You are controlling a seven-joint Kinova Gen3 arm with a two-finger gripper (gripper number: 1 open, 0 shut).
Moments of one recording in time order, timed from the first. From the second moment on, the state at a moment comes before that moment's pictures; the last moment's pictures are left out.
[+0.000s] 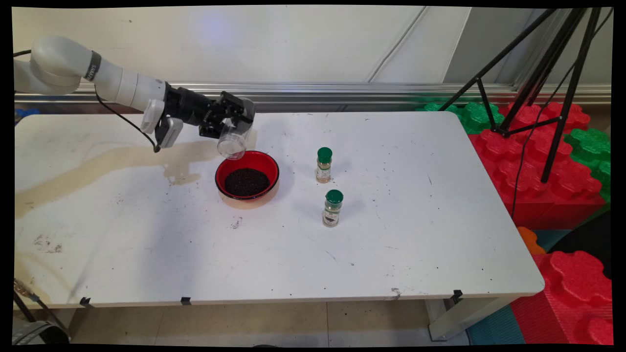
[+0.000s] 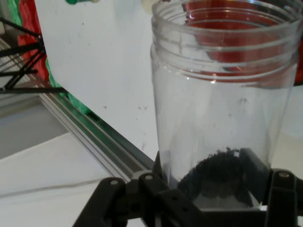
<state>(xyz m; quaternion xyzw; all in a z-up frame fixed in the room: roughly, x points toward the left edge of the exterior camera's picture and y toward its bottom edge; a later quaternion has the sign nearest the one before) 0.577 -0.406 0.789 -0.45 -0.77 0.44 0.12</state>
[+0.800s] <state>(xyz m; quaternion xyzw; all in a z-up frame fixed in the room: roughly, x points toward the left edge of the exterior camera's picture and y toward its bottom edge) 0.568 -0.403 0.787 -0.52 -0.72 0.45 0.08</state>
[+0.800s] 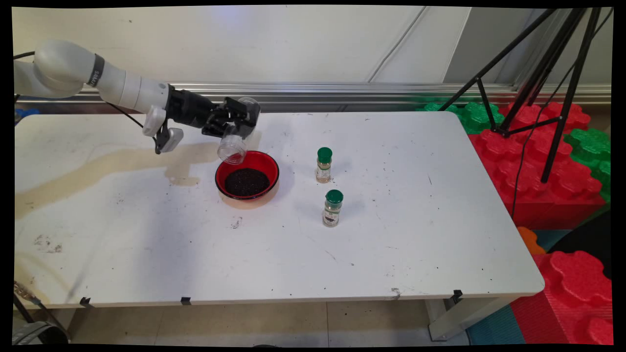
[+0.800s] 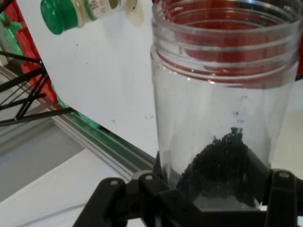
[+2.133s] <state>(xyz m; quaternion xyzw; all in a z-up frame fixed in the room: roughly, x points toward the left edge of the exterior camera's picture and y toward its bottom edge) 0.554 -0.394 0.800 -0.57 -0.65 0.50 0.01</state>
